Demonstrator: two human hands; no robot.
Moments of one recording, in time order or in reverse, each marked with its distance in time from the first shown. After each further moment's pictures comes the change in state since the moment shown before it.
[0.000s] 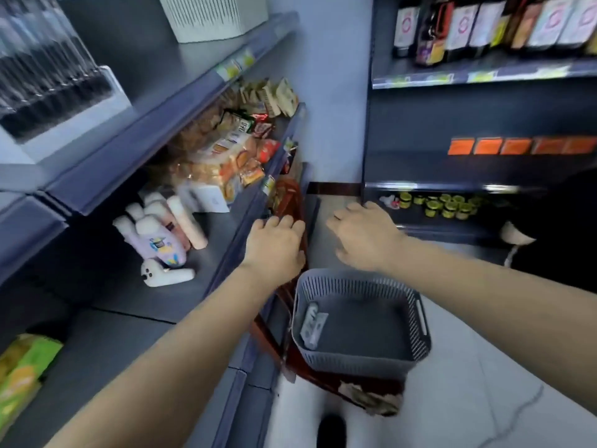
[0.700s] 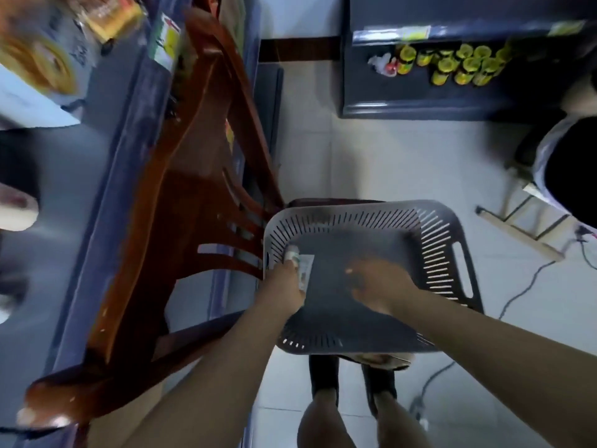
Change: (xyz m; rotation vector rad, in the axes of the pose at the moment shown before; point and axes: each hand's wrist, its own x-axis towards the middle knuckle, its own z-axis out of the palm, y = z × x) left_hand 0.097 0.045 0.362 -0.620 -0.730 -0.185; right_hand 0.044 0.006 0.361 0.639 -0.693 0.390
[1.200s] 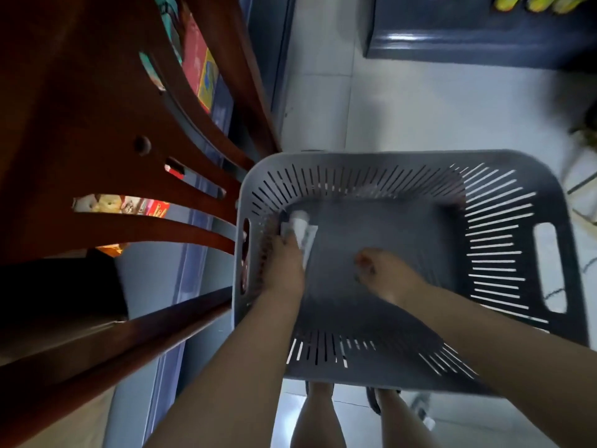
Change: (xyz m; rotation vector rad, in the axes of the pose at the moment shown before) left_hand 0.096 -0.029 0.102 -0.059 0.126 -0.210; right_hand 0.100 0.057 0.109 0.385 -0.112 0.108
